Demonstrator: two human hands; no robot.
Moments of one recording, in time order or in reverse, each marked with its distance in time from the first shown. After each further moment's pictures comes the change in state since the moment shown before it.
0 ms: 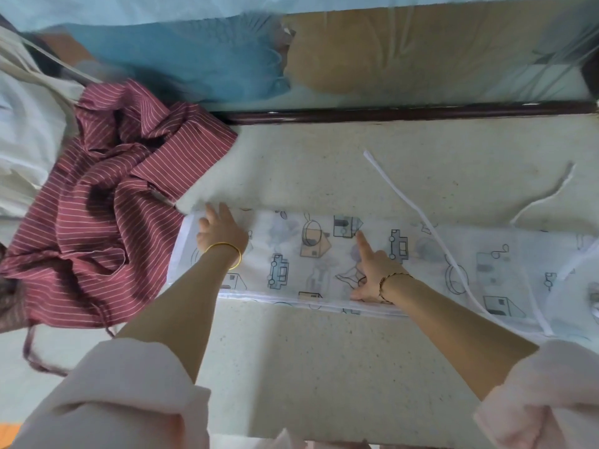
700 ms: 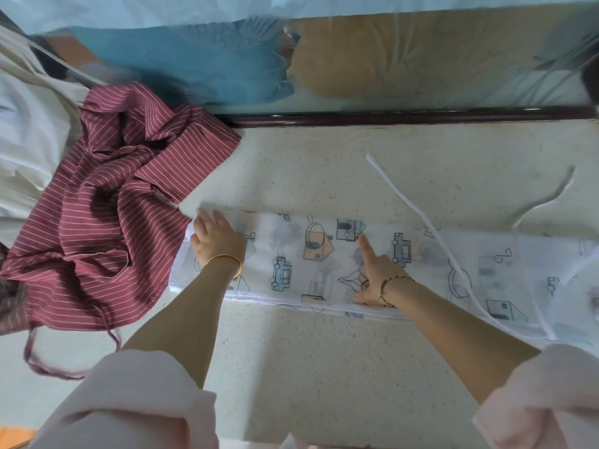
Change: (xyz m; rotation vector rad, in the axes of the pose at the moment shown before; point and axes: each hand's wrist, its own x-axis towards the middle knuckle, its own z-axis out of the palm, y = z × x) left_hand -0.004 -0.012 0.013 0.075 0.075 -0.061; right_hand 0.002 -0.002 0.002 0.014 -0.012 0.052
